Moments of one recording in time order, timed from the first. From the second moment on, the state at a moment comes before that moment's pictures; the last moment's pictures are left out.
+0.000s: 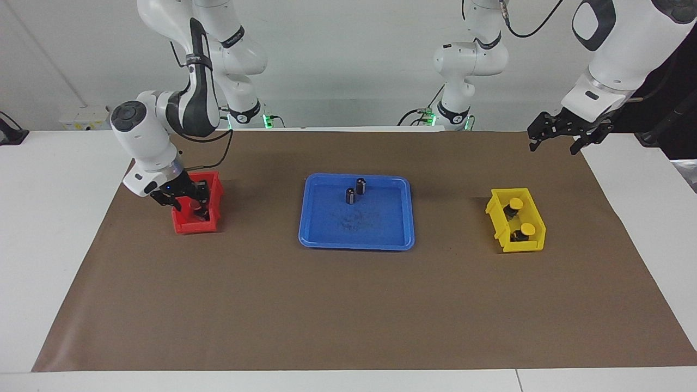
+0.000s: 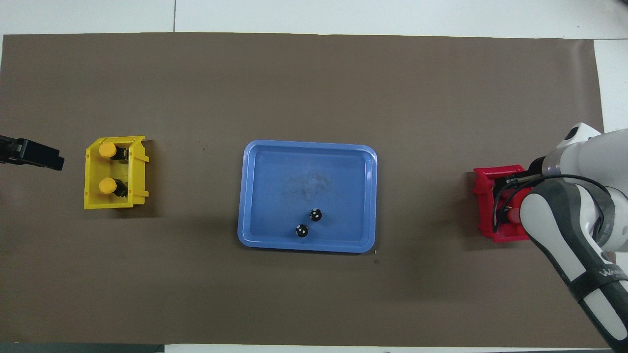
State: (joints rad) left arm -0.11 -0.05 0.05 -1.66 0.02 1.54 0.16; right arm -0.14 0.00 0.03 -2.26 -0.01 2.24 -0.24
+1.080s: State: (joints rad) left arm -0.11 -0.06 0.05 -1.67 0.02 1.57 0.16; right arm -0.14 -0.02 0.03 -2.30 -0.01 2.28 -0.25
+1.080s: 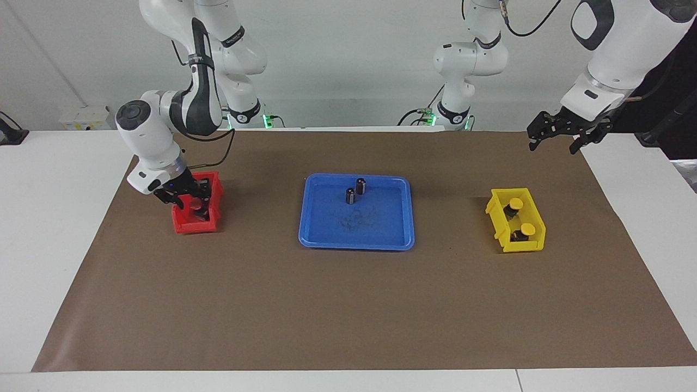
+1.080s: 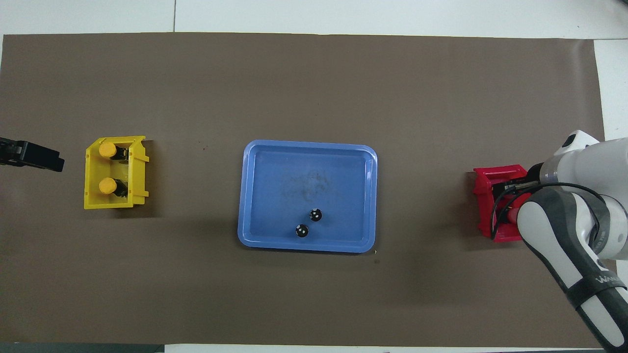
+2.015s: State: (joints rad) left arm -0.11 -0.06 0.05 -1.69 0.02 1.64 0.15; right arm -0.12 -0.01 0.03 -2.12 -0.01 2.03 -0.28
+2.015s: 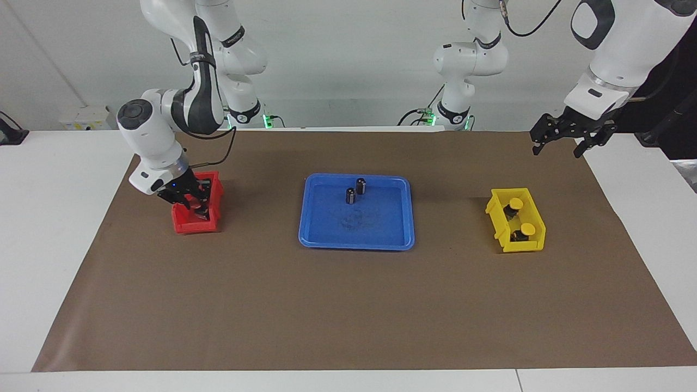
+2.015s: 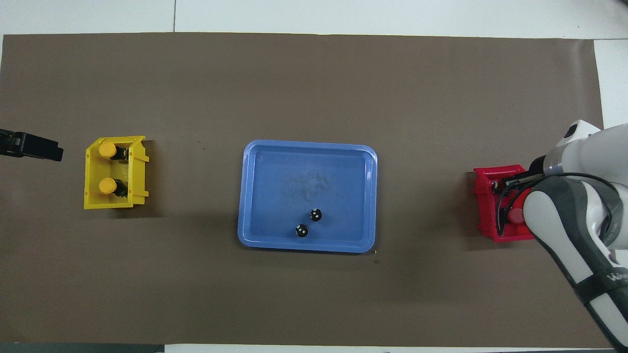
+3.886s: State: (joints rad) left arm -0.06 0.19 0.05 -2.02 0.01 2.27 0.04; right arm 0.57 0.40 0.04 -1.72 0.03 2.15 0.74
